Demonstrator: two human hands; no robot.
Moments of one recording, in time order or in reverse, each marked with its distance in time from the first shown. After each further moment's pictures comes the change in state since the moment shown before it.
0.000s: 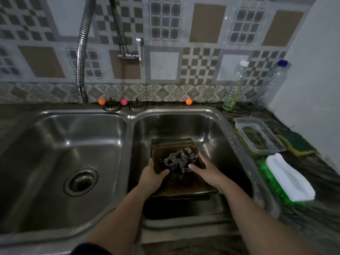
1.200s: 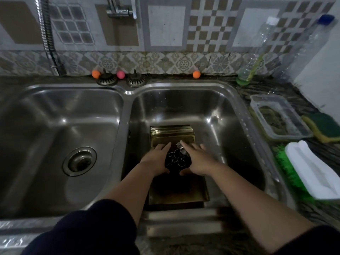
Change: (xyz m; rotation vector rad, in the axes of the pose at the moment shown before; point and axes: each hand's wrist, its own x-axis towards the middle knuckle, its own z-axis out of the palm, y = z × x) left_hand 0.062 -0.024 0.021 0.908 -0.256 0.212; right_hand 0.060 0.020 0.028 -0.822 -0.192 -0.192
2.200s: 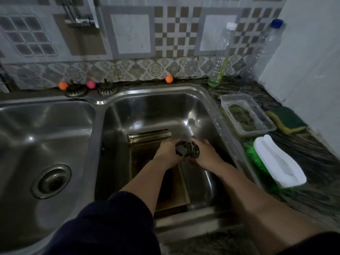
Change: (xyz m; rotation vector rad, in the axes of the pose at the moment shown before) left_hand 0.042 0.098 -0.006 -0.389 0.188 0.098; right_hand -0.024 0.066 -0.025 0.338 0.292 0.208
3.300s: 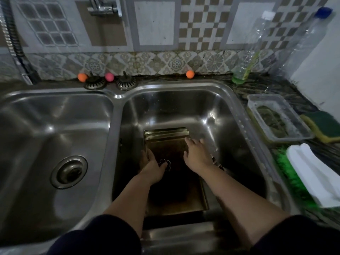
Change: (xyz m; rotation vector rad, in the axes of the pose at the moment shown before) left_hand -0.036 -0.097 -0.016 -0.059 -0.076 -0.489; right_hand 0.029 -0.055 0.056 -0.313 0.059 -0.167
